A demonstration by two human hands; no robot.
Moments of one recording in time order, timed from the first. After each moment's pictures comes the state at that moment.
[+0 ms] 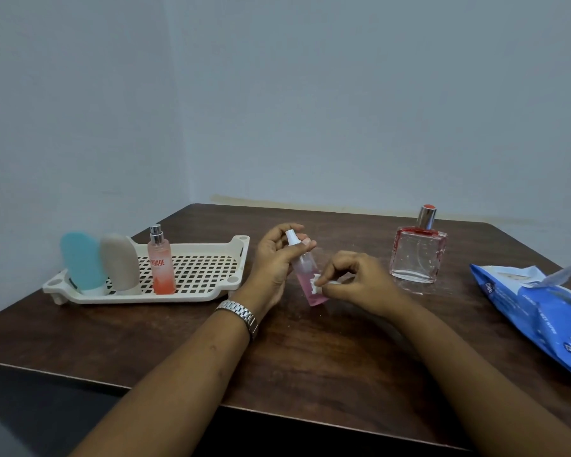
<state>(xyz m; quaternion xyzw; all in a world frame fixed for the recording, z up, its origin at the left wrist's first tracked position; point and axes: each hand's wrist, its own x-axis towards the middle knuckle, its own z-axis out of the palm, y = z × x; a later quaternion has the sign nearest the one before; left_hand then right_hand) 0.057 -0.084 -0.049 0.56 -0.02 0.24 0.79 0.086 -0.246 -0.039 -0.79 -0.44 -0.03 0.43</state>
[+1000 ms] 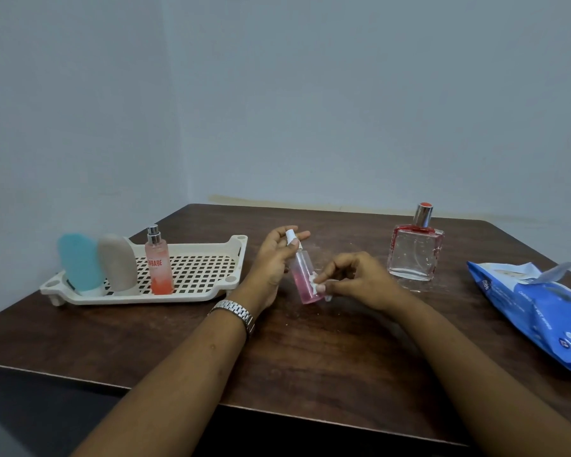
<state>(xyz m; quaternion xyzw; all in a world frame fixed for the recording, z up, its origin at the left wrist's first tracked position) 0.059 -0.078 -0.052 0.66 0.01 0.21 0.72 0.092 -0.248 -0.038 -0.76 -0.42 0.07 0.49</state>
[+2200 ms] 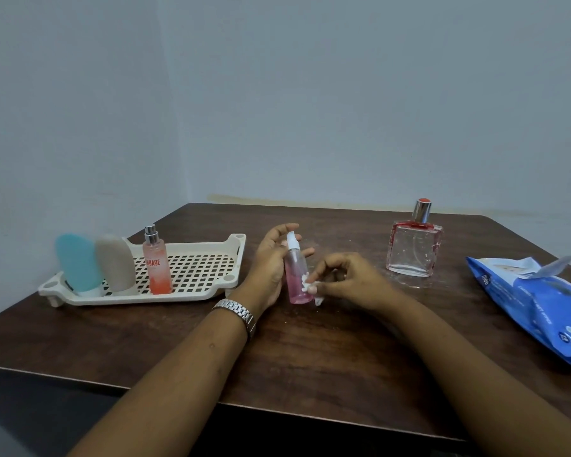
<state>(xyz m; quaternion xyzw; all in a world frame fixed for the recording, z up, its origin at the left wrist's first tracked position) 0.057 -0.088 -0.048 0.57 0.05 0.20 0.79 0.087 -0.242 -0.042 -0.75 -0.42 0.10 0.50</state>
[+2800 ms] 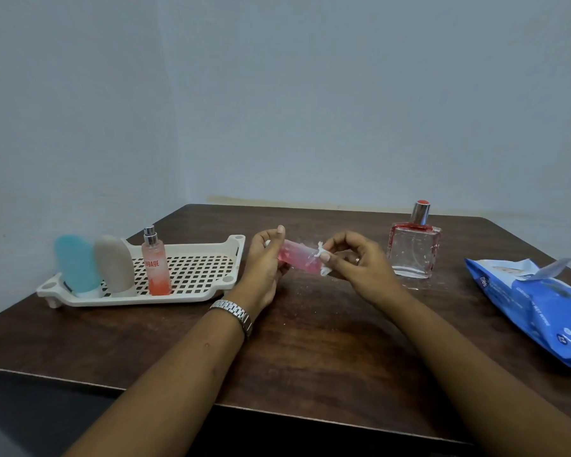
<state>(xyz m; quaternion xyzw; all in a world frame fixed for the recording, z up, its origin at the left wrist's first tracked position) 0.060 -0.081 -0.052 0.57 0.09 0.23 0.79 0.088 -0.243 -0.040 -0.67 -0.37 0.00 0.65</state>
